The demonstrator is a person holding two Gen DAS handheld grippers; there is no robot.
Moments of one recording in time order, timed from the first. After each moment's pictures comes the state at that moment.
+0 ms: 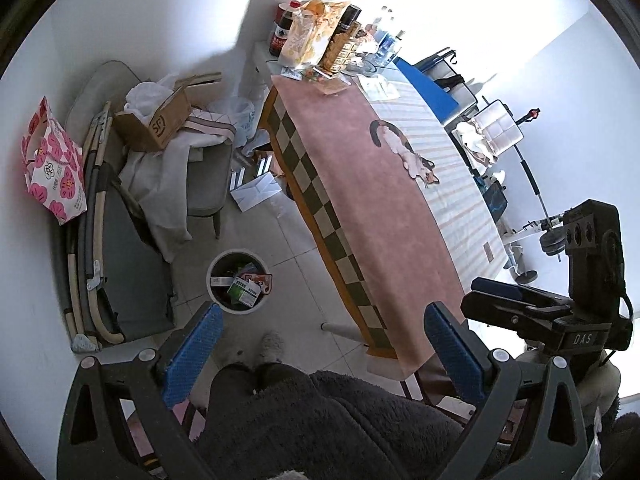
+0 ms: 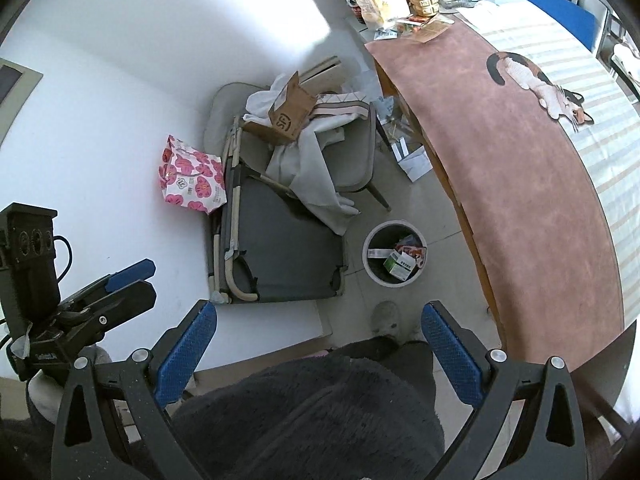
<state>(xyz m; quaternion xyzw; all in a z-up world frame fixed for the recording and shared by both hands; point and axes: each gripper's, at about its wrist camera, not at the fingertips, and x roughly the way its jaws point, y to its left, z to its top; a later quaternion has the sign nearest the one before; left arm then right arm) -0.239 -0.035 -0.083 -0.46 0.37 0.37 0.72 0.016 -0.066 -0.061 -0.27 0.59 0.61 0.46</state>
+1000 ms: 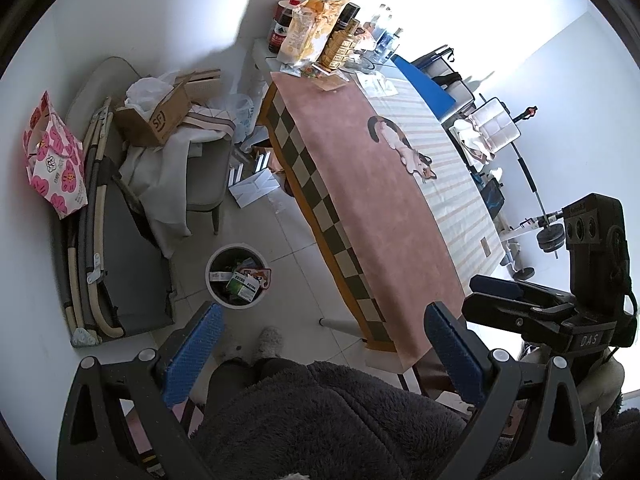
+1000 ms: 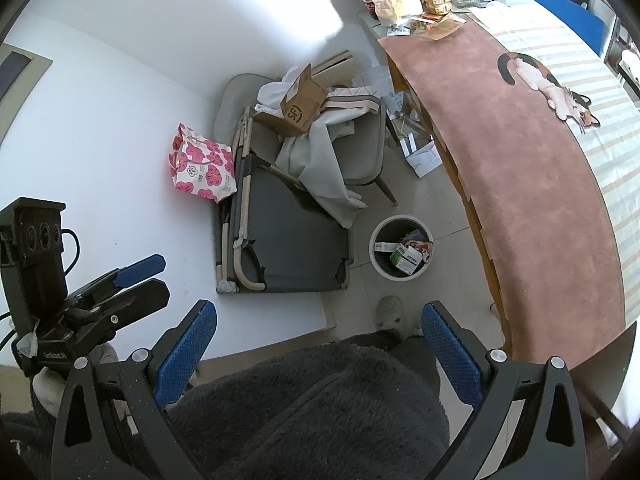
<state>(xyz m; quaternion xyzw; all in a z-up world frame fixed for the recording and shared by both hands) -0.249 -0.047 -0.086 -0.46 0.37 0.37 0.71 0.003 -0.075 -0.056 -0.28 0.59 0.62 0.44</state>
